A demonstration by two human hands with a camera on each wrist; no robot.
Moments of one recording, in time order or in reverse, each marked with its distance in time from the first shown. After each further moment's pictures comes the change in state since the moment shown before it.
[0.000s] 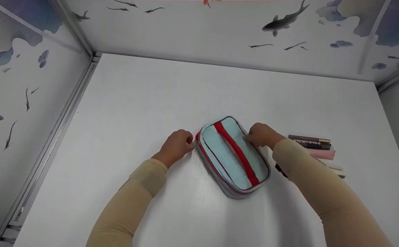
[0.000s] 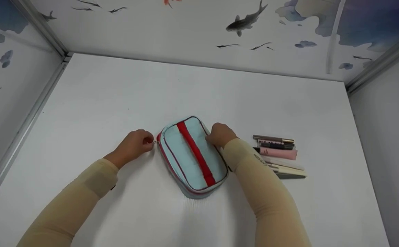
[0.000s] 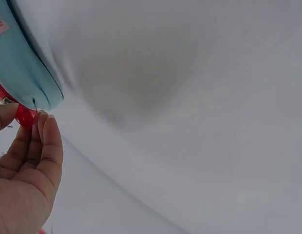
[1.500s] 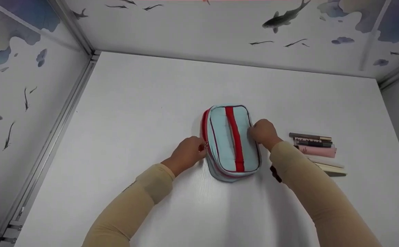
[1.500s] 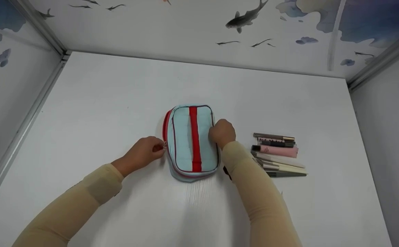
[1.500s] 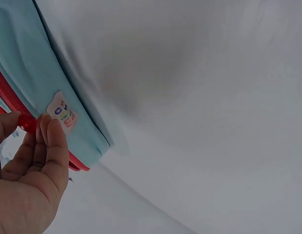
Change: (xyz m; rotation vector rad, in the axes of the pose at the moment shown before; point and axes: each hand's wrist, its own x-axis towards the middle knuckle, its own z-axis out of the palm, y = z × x) left_hand -0.019 0.027 0.016 -0.011 -0.065 0.115; right_hand -0.002 -0.005 0.010 0.278 0.262 0.183
